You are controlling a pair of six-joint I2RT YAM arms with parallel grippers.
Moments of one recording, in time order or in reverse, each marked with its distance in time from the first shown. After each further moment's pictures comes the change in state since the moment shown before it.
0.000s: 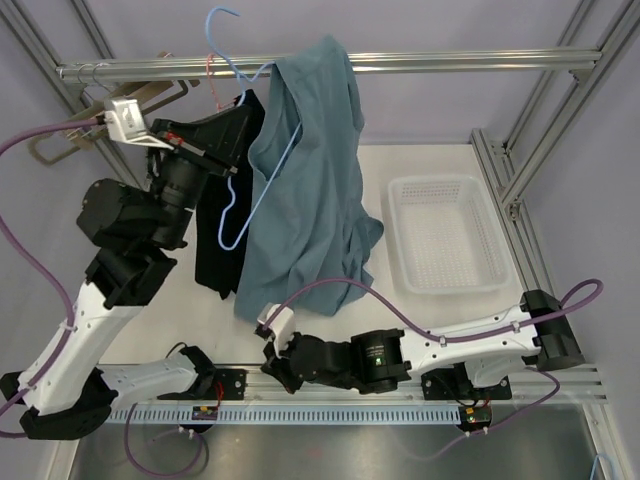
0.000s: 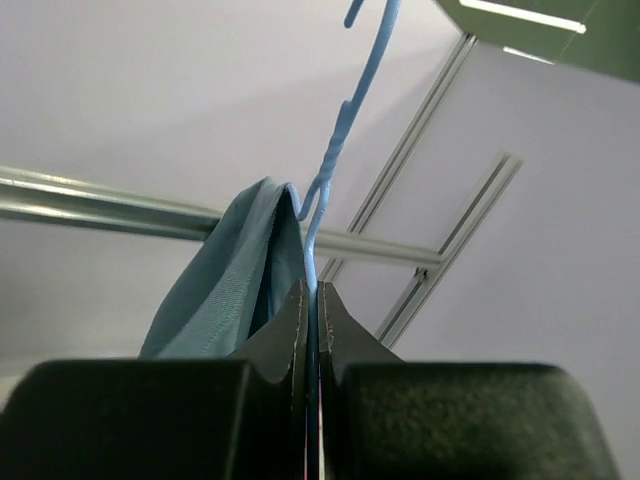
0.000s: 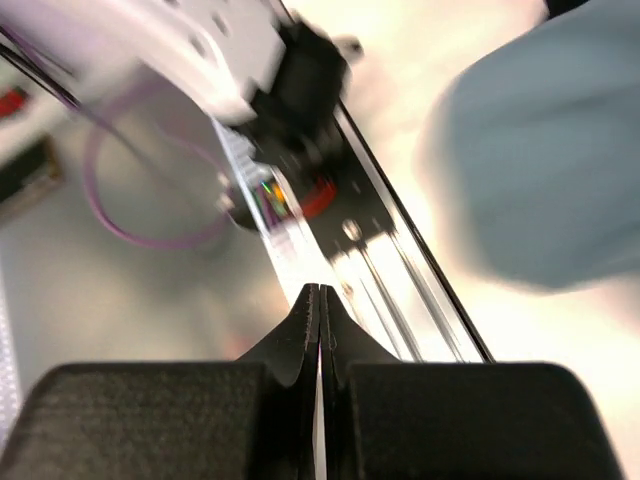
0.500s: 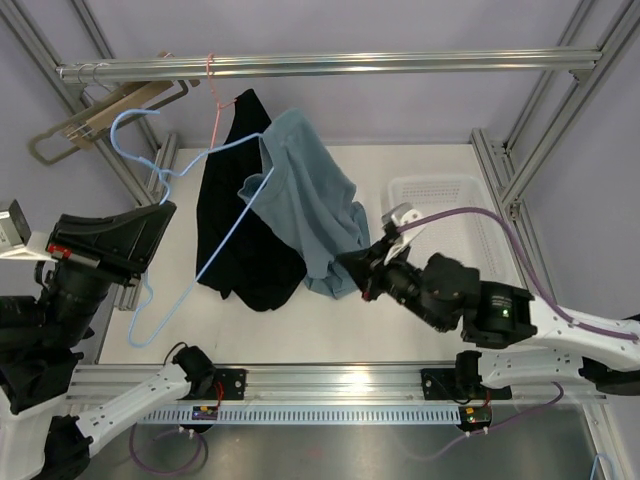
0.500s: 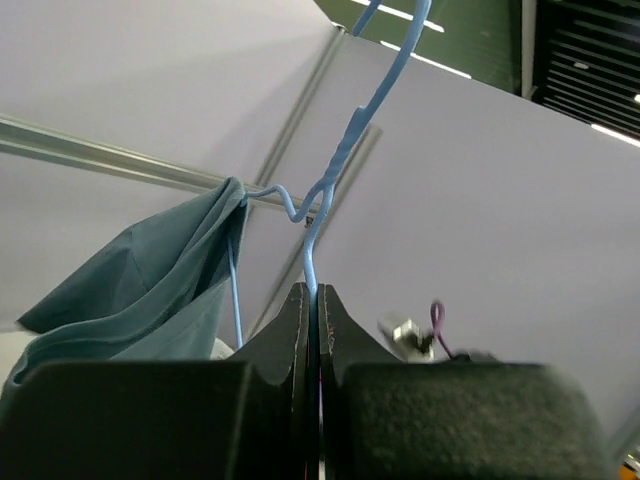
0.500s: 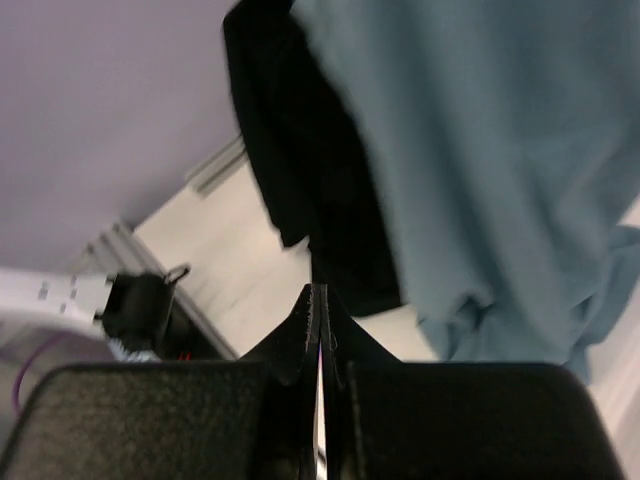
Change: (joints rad) left arm 0.002 -0.451 -0.112 -0.282 0.209 -0.141; right arm -0.249 -0.492 -0.005 -0.175 0.228 -0.175
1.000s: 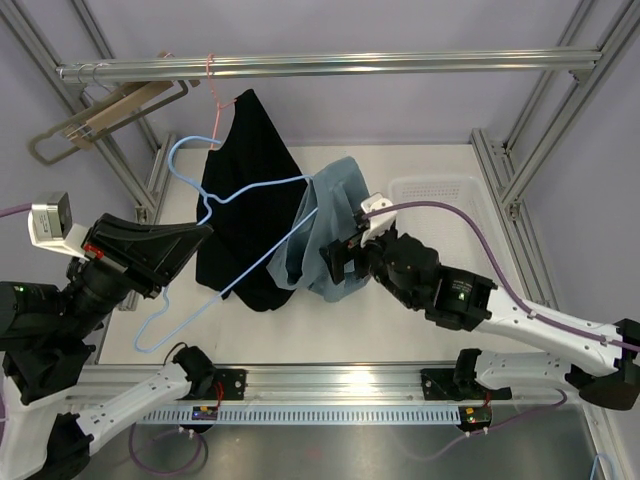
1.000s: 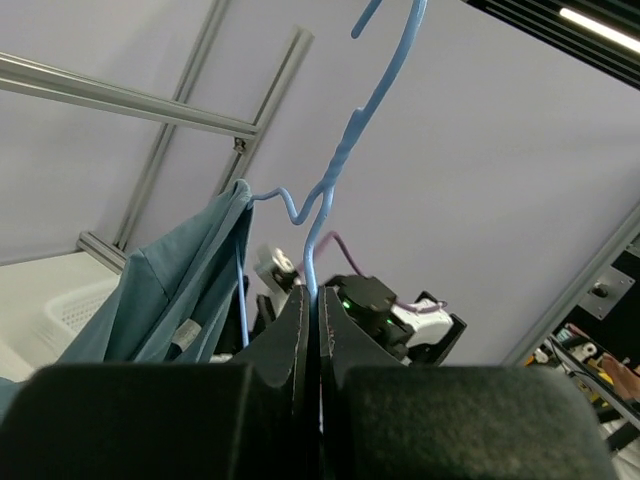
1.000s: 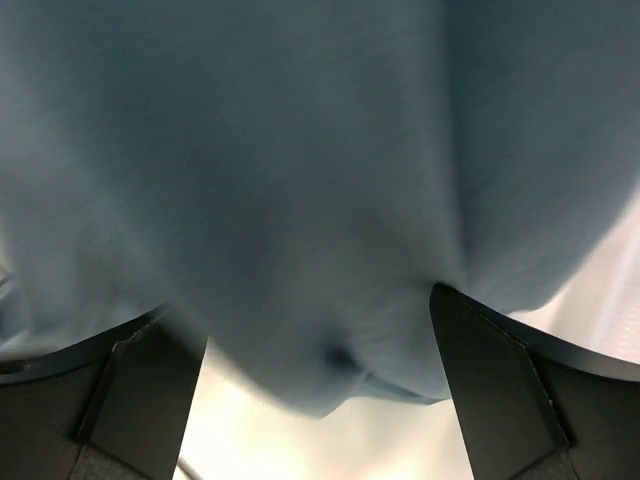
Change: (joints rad) left arm 0.000 0.002 -0.035 -0.039 0.232 -0.097; right arm -0.220 0.088 -0.077 0.085 -0.069 -0.159
